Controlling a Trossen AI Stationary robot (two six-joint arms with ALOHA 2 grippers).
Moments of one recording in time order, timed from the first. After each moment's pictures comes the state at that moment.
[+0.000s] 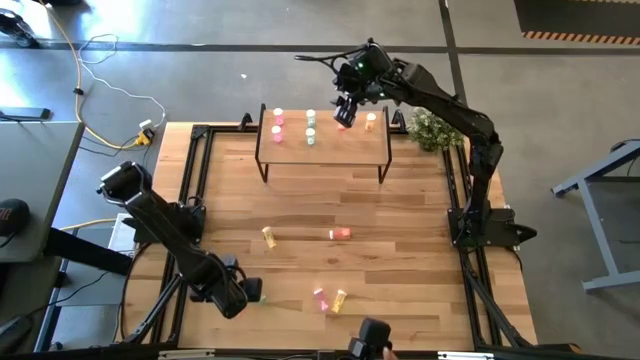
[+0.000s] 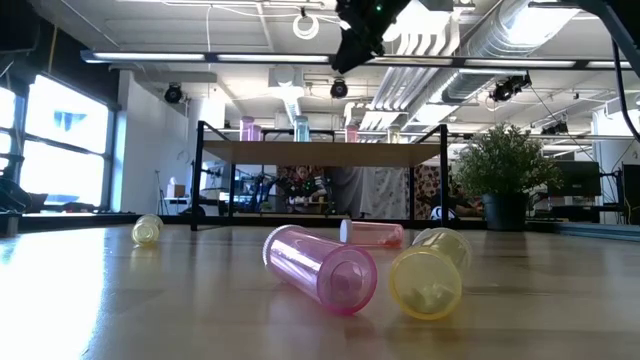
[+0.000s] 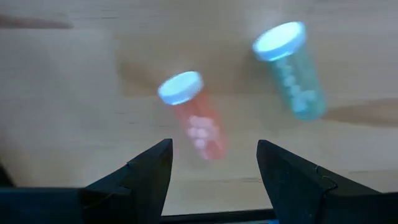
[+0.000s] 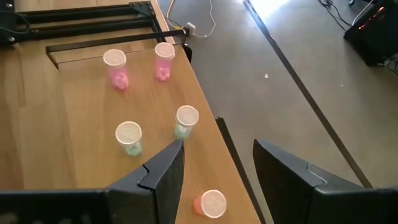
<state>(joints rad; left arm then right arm) -0.69 1.55 0.93 -0.73 0.06 -2.39 -0.54 1.90 2.17 -0.96 0.02 -0.26</state>
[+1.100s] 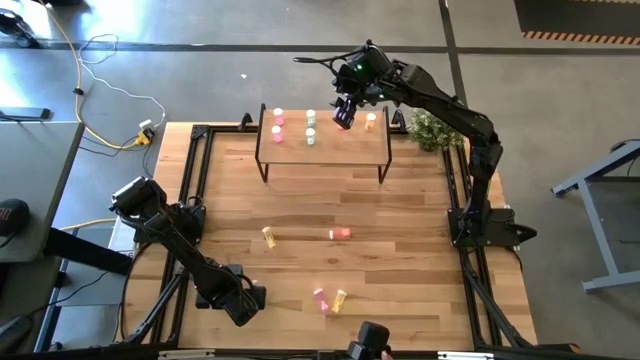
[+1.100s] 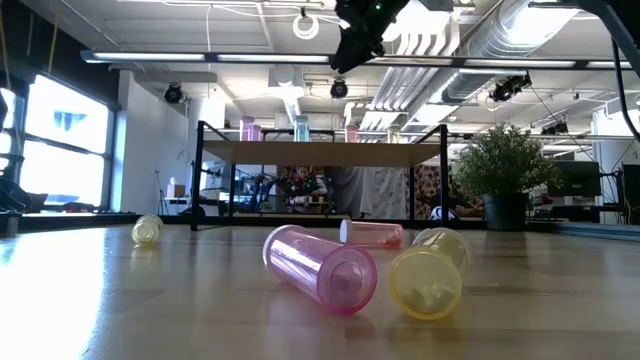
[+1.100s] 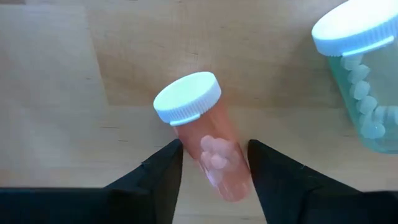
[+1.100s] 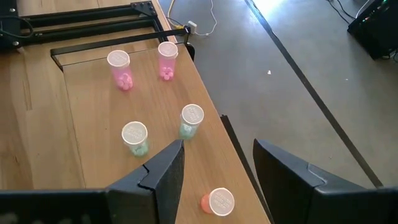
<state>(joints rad) -0.70 1.73 0.93 -0.63 0.14 -2.38 -0.53 1.90 2.17 -0.97 0.02 -0.22</state>
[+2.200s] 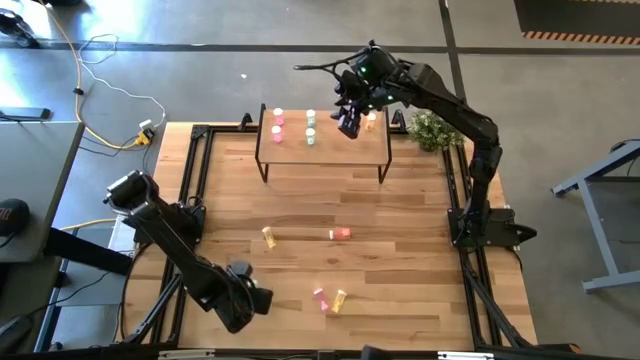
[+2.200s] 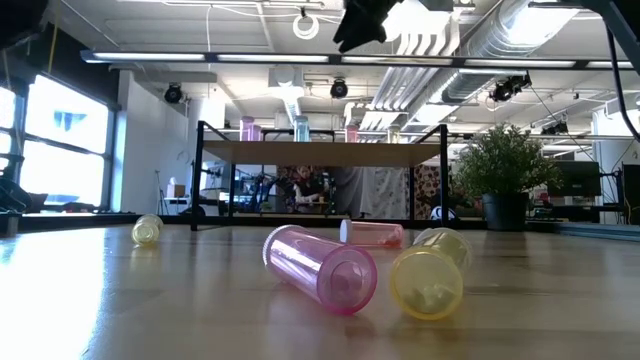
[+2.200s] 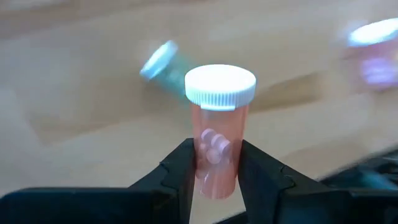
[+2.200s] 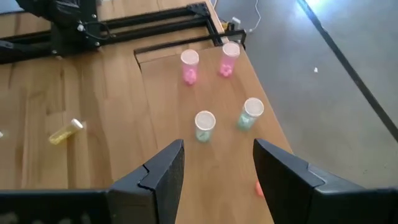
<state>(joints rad) -0.71 1.64 1.09 -0.79 -0.20 -2.15 -0.48 1.89 2.30 -1.16 -0.12 -0.17</state>
